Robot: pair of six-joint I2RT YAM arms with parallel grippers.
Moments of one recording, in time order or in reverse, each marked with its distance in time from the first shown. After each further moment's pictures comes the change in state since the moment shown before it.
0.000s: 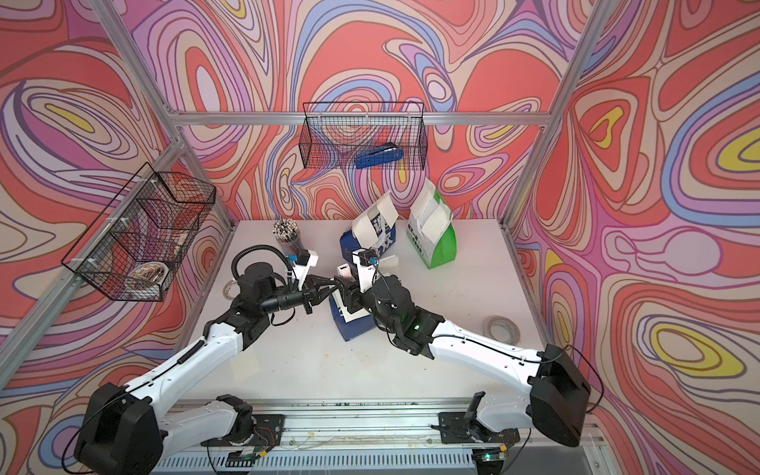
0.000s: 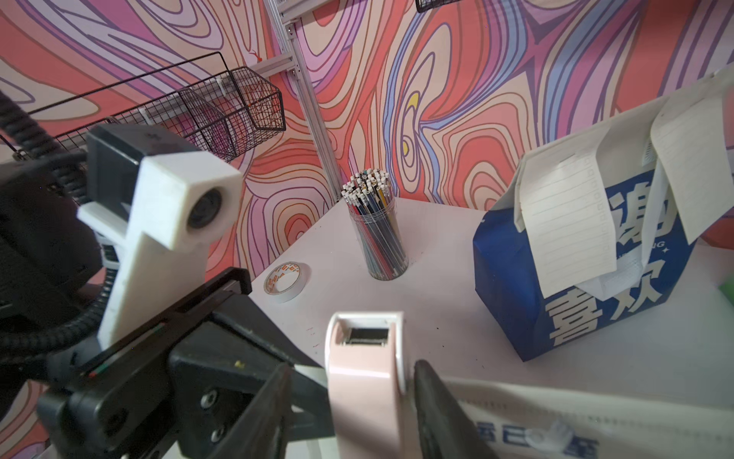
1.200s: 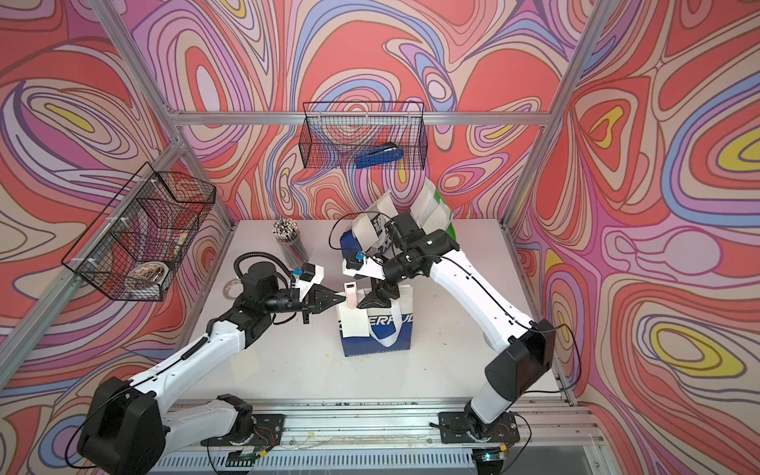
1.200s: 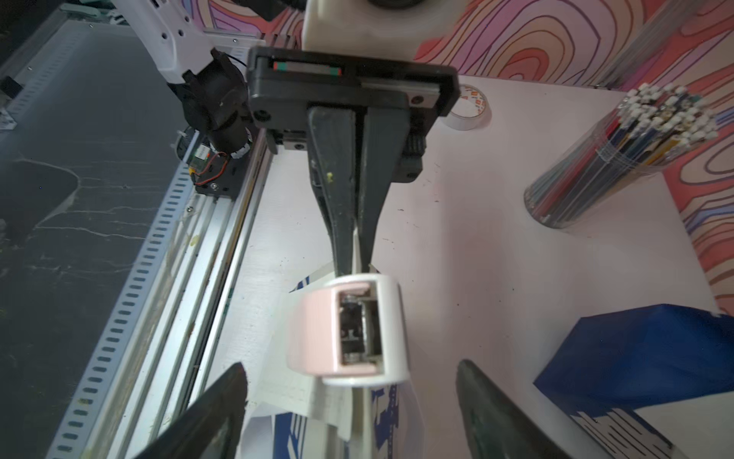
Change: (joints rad) left arm 0.000 0.018 0.011 -0.042 0.273 0.337; right arm -0.375 0.328 0.769 -1.378 -0.966 -1.253
